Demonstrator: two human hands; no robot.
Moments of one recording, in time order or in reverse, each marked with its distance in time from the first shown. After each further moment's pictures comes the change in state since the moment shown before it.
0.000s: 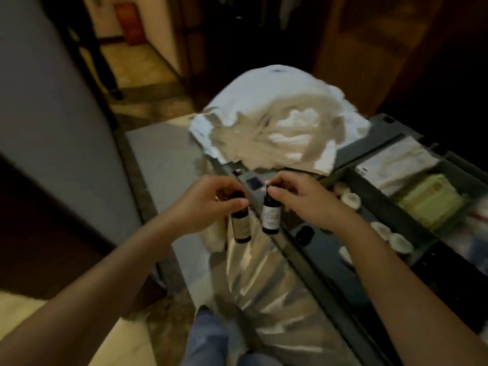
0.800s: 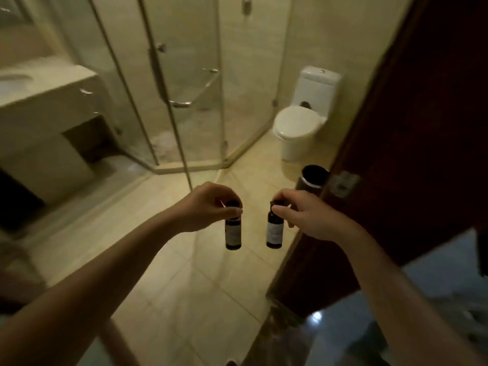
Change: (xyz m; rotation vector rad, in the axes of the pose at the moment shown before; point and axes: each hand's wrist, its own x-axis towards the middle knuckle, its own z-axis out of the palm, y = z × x) left_hand -0.488 -0.167 -0.227 0.085 0.798 -0.773; right_hand 0.078 -0.350 0.455 -0.172 -0.989 -0.645
